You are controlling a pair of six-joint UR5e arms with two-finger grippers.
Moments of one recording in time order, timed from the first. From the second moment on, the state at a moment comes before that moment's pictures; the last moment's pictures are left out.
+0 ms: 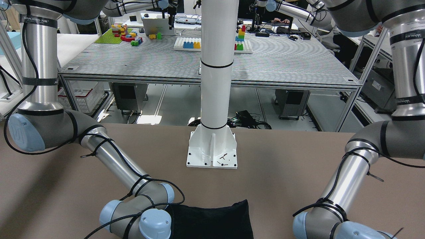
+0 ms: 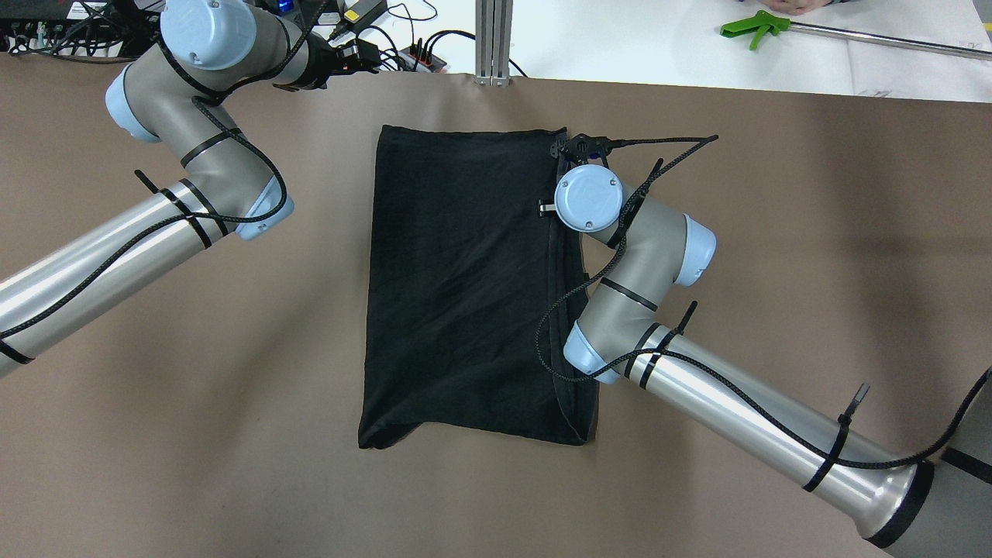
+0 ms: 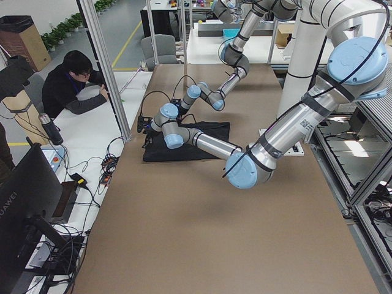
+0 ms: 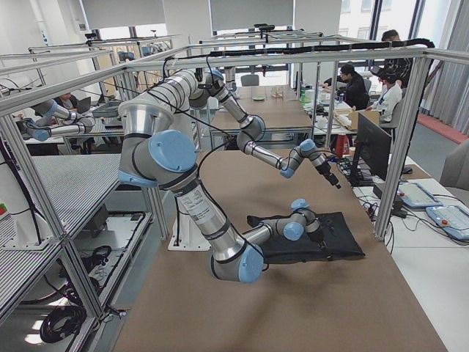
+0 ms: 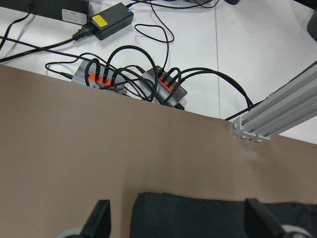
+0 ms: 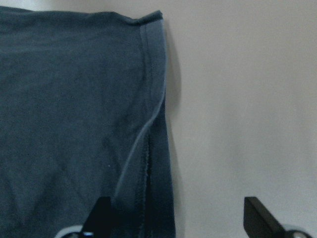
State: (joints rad) left arm -0.98 -2.43 -1.09 -2.37 -1.78 -1.25; right arm 0.71 -0.73 1.12 -1.16 1.49 1.01
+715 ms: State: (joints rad) left arm -0.97 -2.43 -1.09 -2.37 -1.78 -1.26; right arm 0.72 -0.73 1.13 -1.16 1.51 1.01
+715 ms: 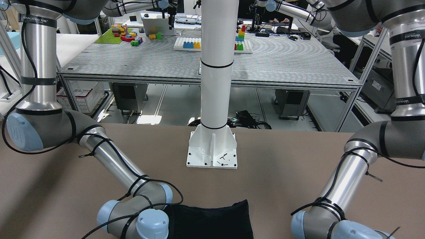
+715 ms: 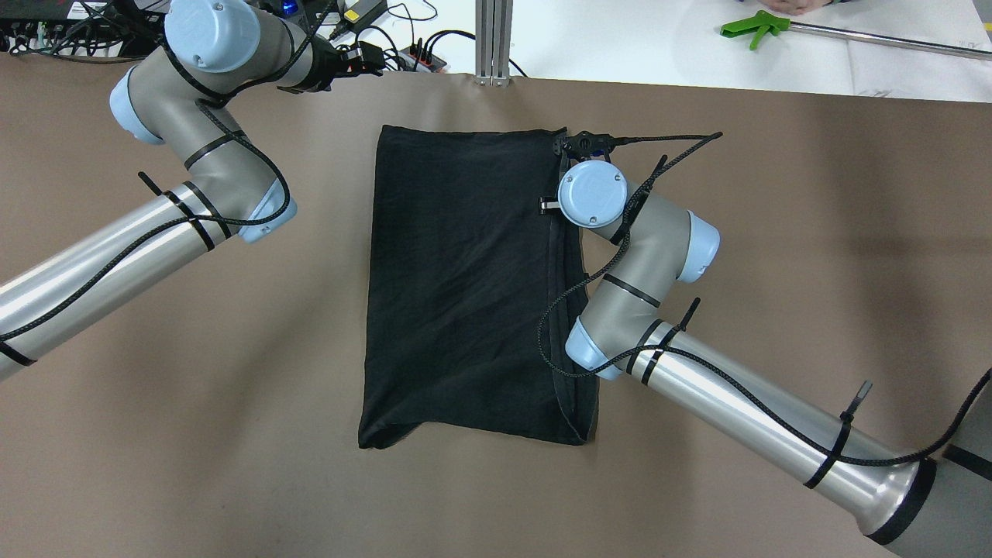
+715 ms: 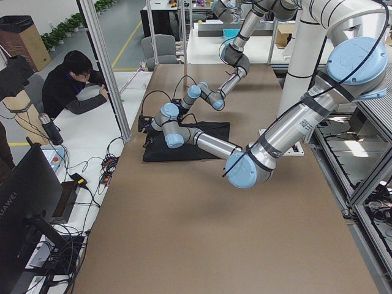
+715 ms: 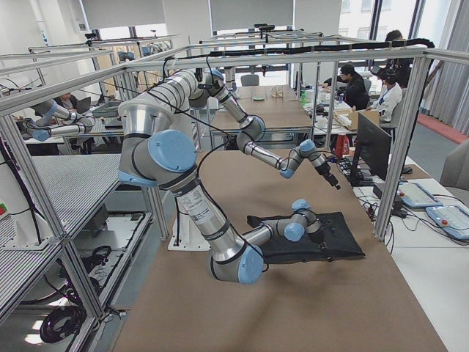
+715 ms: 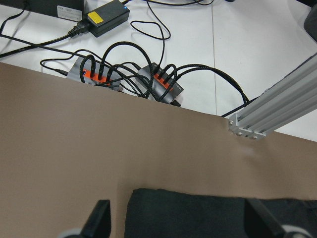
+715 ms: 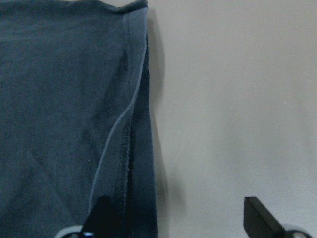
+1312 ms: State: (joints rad) left arm -0.97 -2.43 -1.09 -2.37 -1.78 -1.25; right arm 0.69 -0.65 1.01 -1.08 1.45 1.00
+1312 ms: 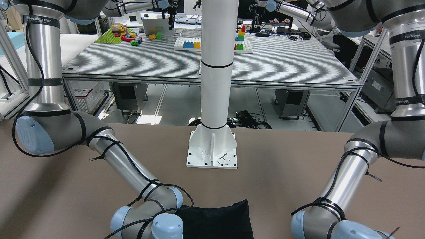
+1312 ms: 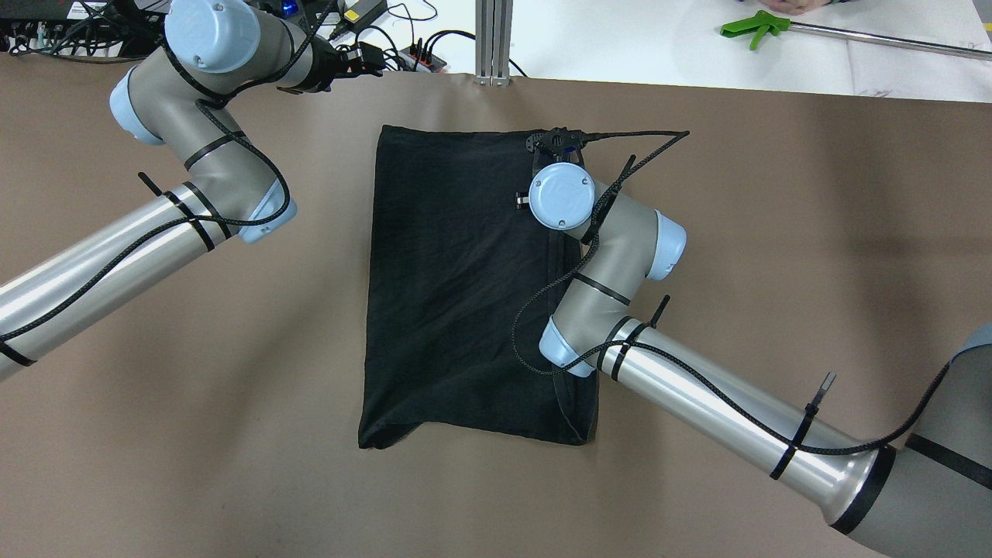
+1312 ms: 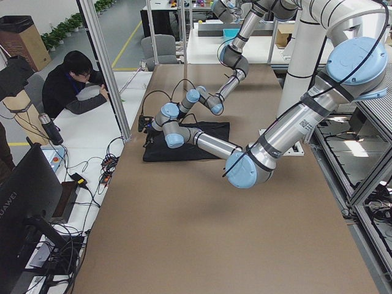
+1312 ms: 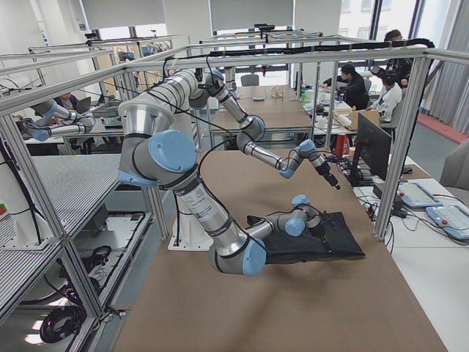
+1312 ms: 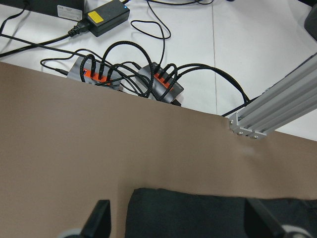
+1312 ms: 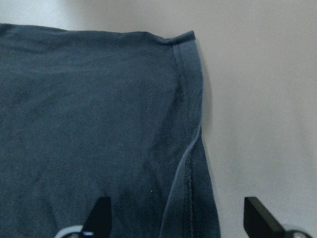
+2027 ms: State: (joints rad) left arm -0.97 -2.43 -1.09 -2.36 -1.78 -1.26; right arm 0.77 -0.81 1.12 -1.06 1.54 0.86
